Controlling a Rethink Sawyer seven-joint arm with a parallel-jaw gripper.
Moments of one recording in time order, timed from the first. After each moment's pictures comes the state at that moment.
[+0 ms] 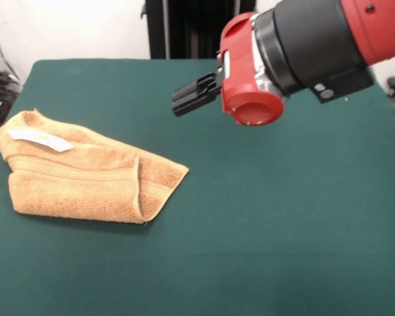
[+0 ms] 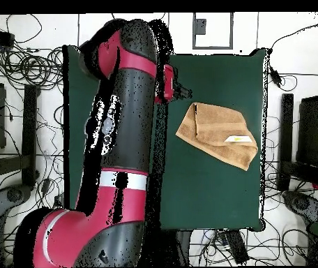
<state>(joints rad) 0.16 0.00 -0.62 0.37 -0.31 1.50 3.28</state>
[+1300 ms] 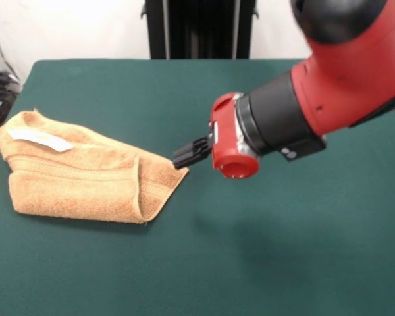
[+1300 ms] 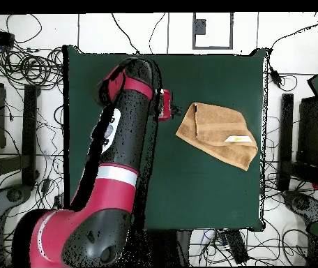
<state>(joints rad) 0.22 0.10 -0.62 0.55 -0.31 1.26 3.52</state>
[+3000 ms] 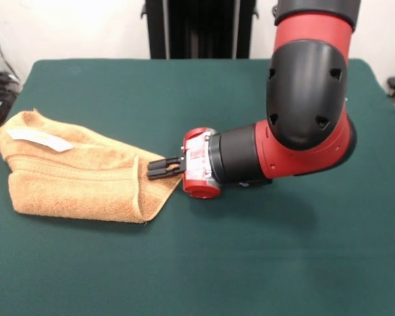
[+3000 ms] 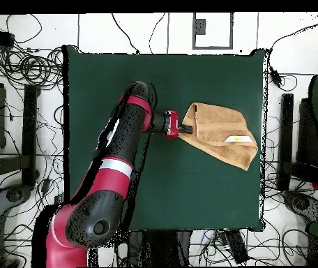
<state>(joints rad) 0.22 0.35 -0.77 0.51 -0.31 1.28 3.53</state>
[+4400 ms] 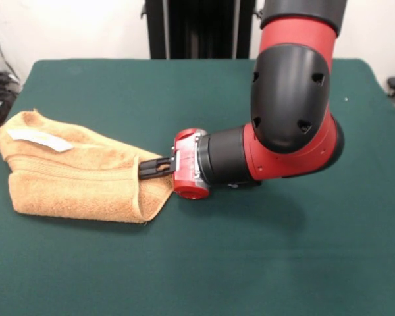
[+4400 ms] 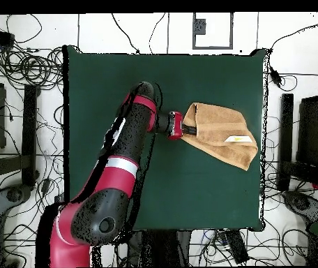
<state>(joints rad) 0.20 0.35 -0.77 0.51 -0.31 1.28 3.53</state>
